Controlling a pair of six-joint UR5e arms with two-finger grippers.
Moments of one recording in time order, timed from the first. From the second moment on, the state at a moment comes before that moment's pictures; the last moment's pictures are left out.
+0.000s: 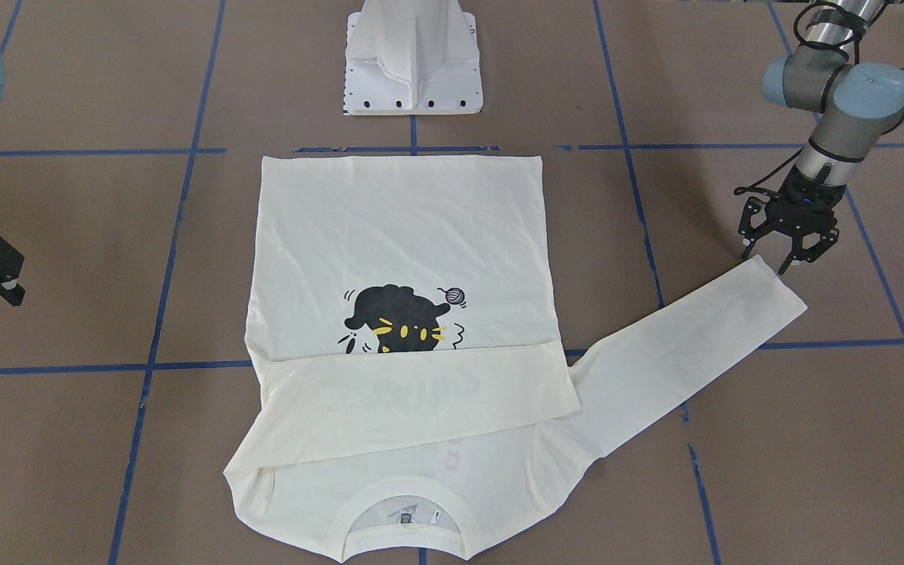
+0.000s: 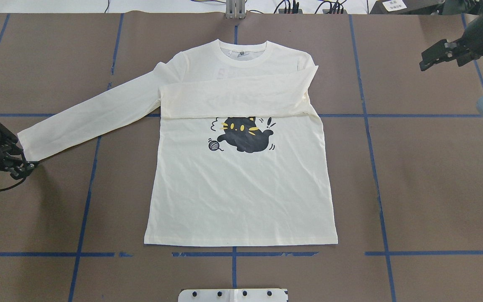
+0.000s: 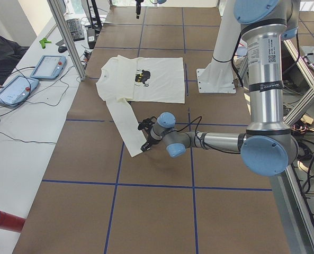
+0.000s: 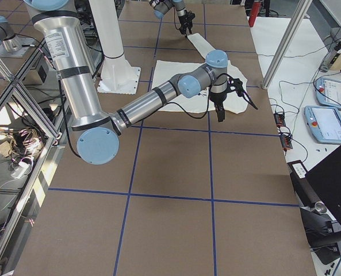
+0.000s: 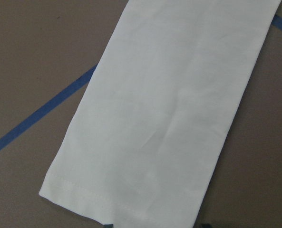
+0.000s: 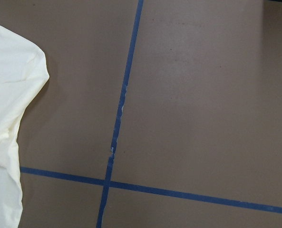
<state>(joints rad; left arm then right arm) -0.79 -1.44 -1.59 -2.58 -1.82 -0.38 1.18 -1.28 1.84 -1.53 2.17 0.53</state>
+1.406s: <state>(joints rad) -0.86 -1.53 -1.63 -2.57 -1.82 -0.38 1.20 -1.33 1.83 -1.53 2.18 0.51</state>
